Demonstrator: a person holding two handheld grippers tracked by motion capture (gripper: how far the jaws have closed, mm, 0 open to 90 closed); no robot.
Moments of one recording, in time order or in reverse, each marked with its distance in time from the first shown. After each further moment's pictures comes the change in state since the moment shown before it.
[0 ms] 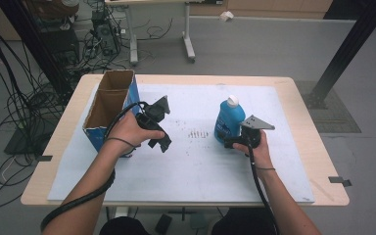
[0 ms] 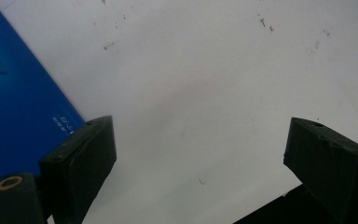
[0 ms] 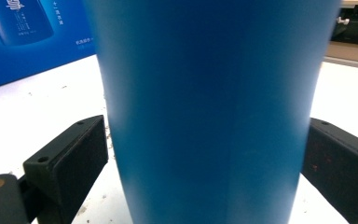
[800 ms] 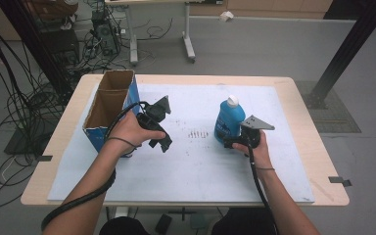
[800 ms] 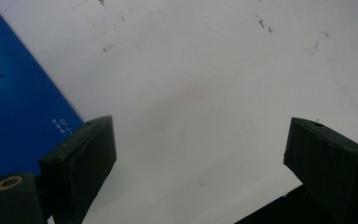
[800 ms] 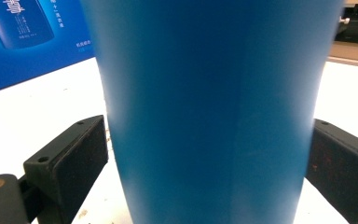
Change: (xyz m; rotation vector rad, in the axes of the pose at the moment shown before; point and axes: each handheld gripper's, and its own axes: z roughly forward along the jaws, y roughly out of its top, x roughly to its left) left arm -0.002 0.001 0.000 -0.002 0.003 0.004; right arm 0.000 -0.001 0.001 -0.004 0.002 0.012
